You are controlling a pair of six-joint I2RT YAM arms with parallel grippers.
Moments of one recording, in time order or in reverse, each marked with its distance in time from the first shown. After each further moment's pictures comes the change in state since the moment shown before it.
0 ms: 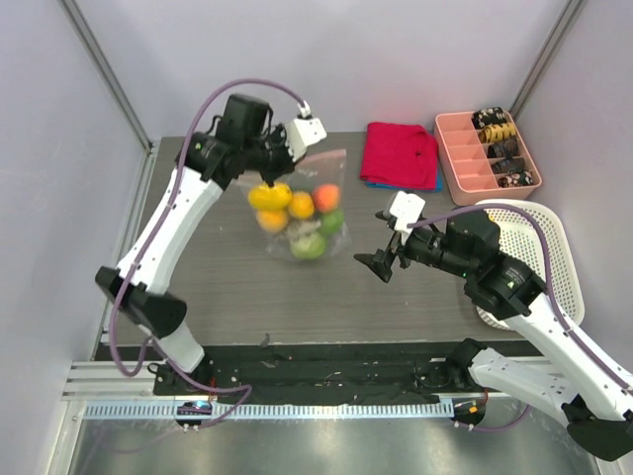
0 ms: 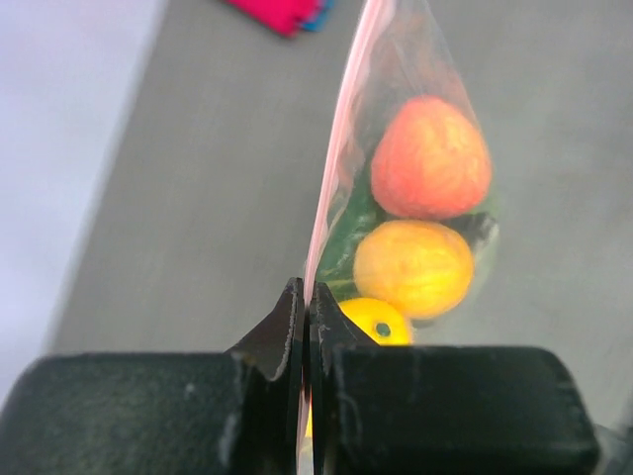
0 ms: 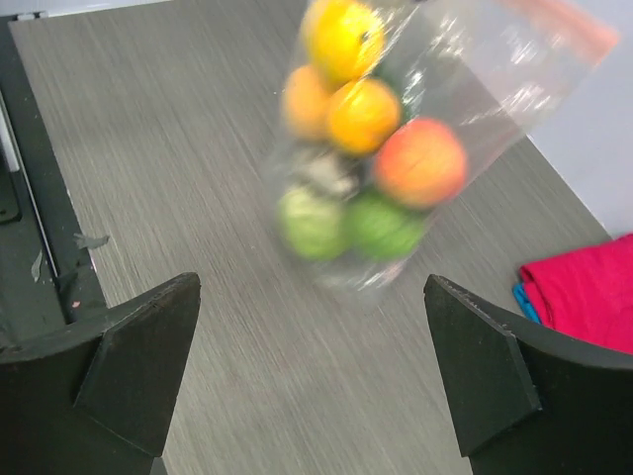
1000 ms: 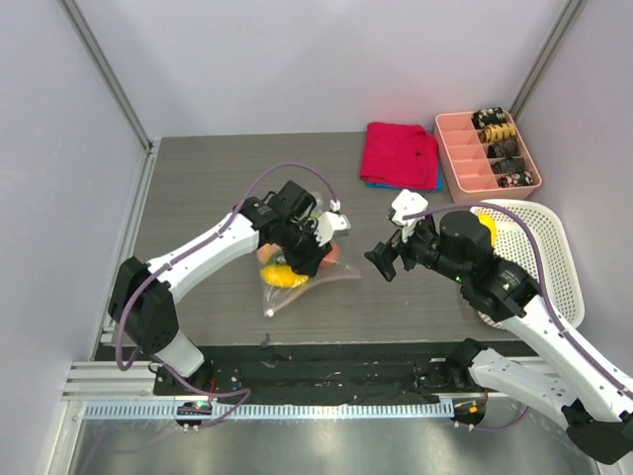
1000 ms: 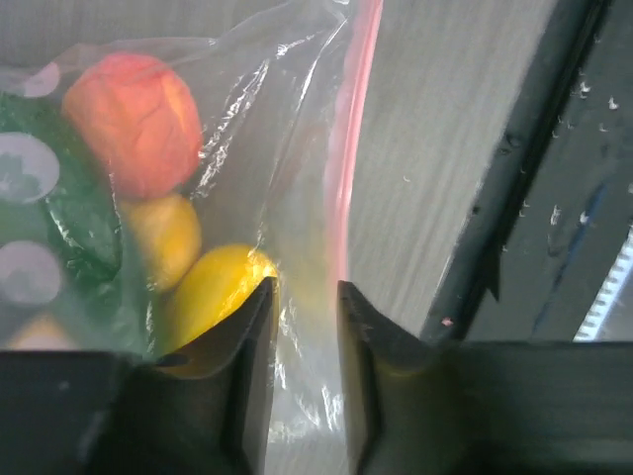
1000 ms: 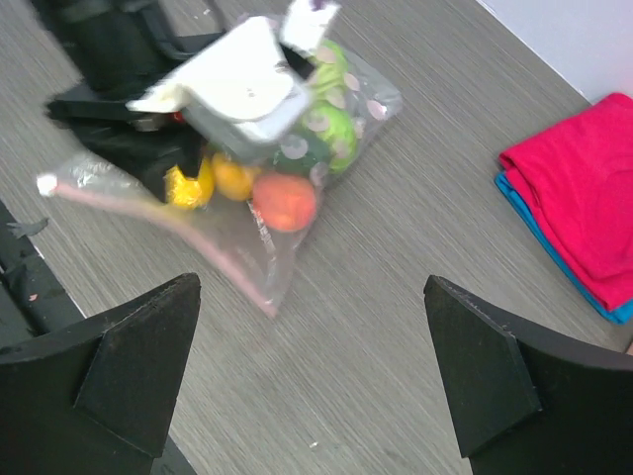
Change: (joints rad) left arm -0.185 -0.035 -0.619 0.177 0.114 -0.222; right arm -0.017 -0.017 -0.060 -0.066 0.203 0.101
